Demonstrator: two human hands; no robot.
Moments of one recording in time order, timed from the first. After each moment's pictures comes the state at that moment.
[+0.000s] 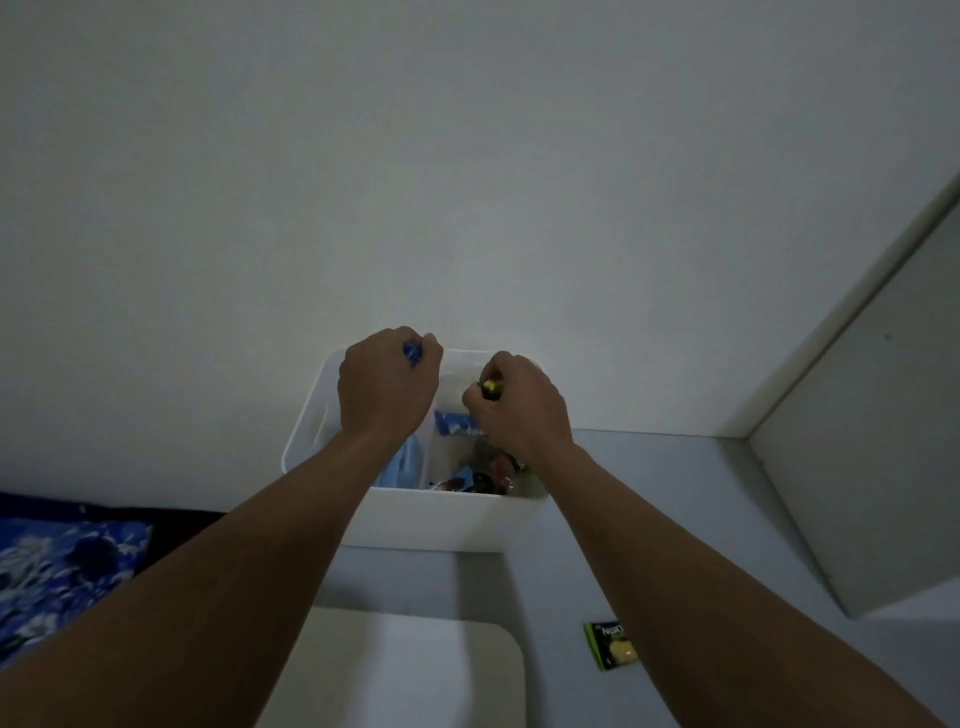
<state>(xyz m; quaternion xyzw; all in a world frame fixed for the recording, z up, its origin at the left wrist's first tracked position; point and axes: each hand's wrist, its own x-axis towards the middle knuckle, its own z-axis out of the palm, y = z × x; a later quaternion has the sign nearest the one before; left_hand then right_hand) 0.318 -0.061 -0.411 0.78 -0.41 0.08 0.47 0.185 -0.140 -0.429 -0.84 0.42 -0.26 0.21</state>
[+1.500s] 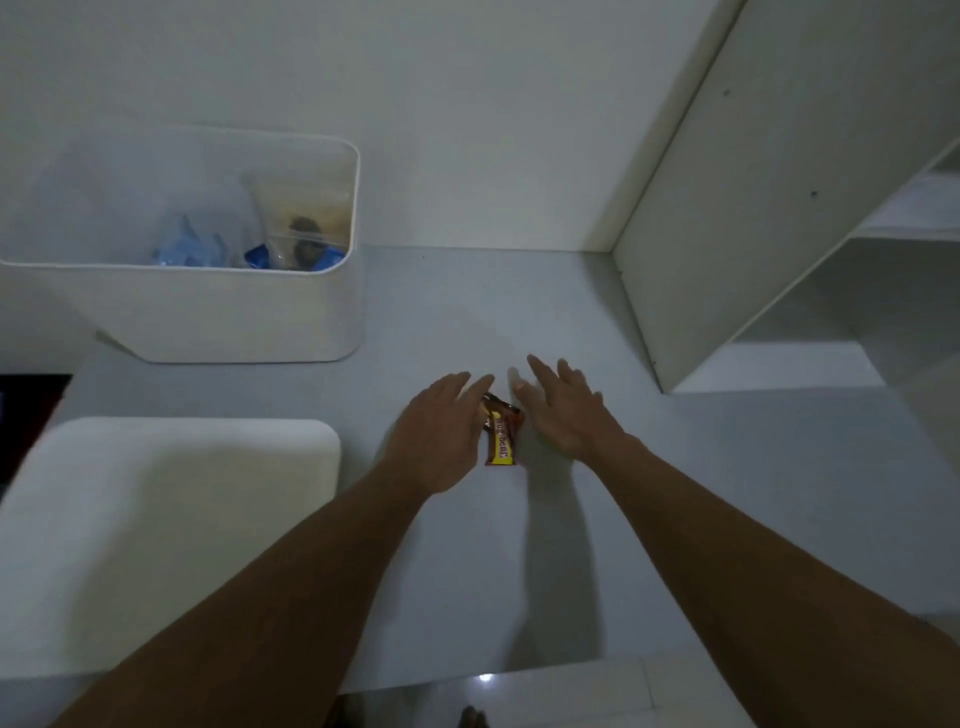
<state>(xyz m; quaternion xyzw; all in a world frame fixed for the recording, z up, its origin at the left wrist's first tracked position) 0.021 -0.032 -0.617 0.72 -0.67 -0.10 0.16 -0.143 -0.128 -0.581 -0.79 0.54 0.04 0.29</state>
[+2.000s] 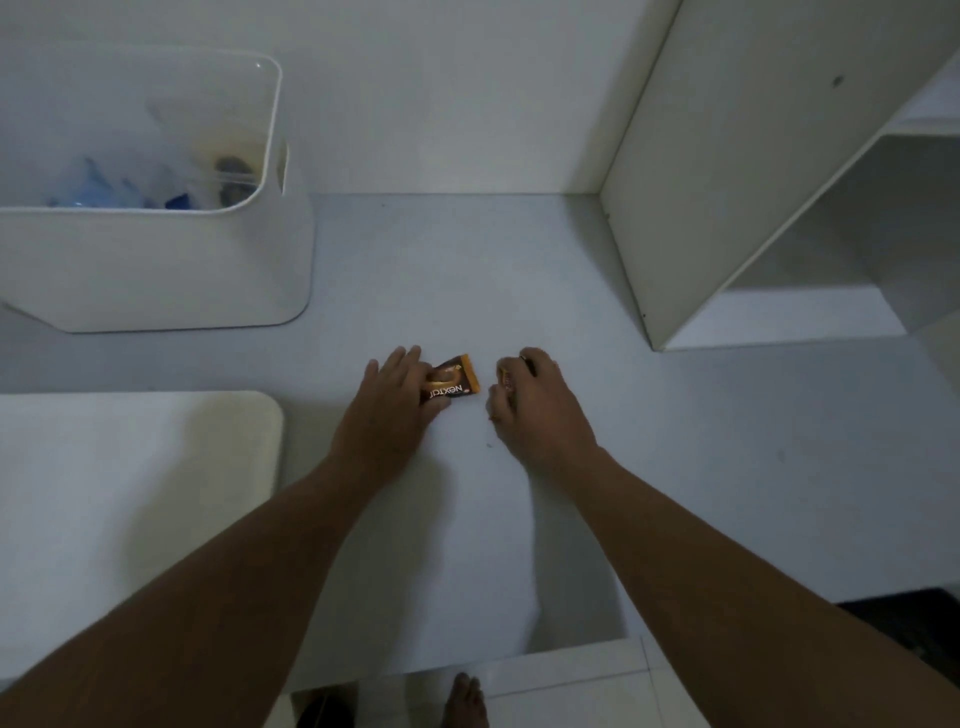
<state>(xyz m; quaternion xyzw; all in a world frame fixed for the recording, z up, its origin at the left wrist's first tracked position) 0.022 -0.040 -0.672 0.73 -0.66 -0.09 0.15 -0.168 -0.117 -0.653 -0.86 0.47 -0.13 0.15</state>
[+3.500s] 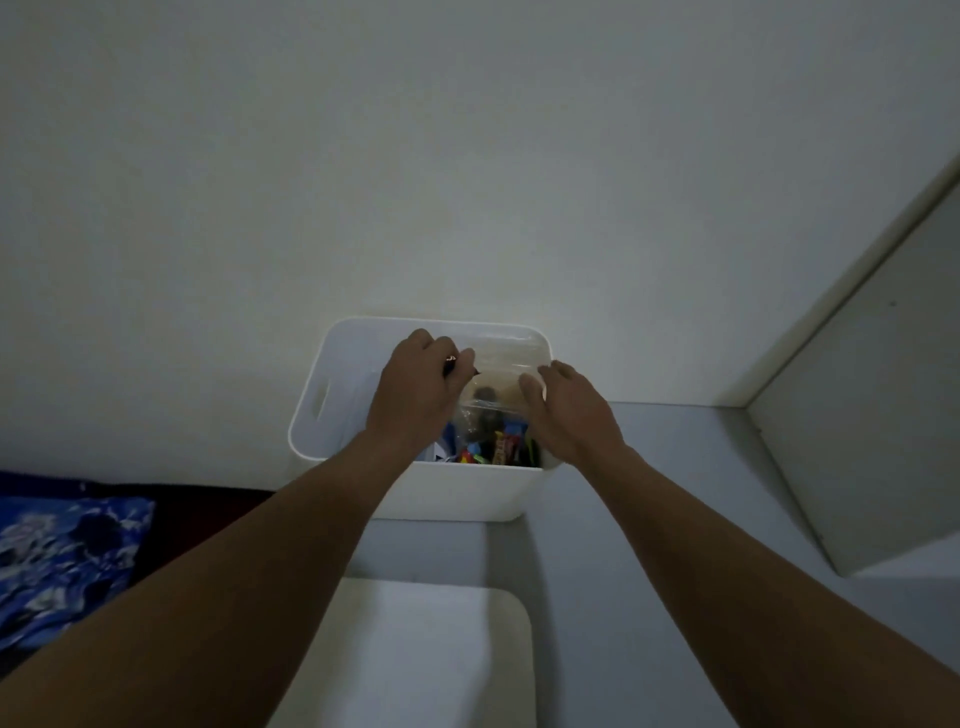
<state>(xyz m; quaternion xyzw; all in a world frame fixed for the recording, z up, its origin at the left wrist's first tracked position) 0.310 -0.057 -0.449 0.75 -0.53 -0.02 0.39 0.138 -0.150 -0.462 -0.86 0.45 -0.16 0.17</state>
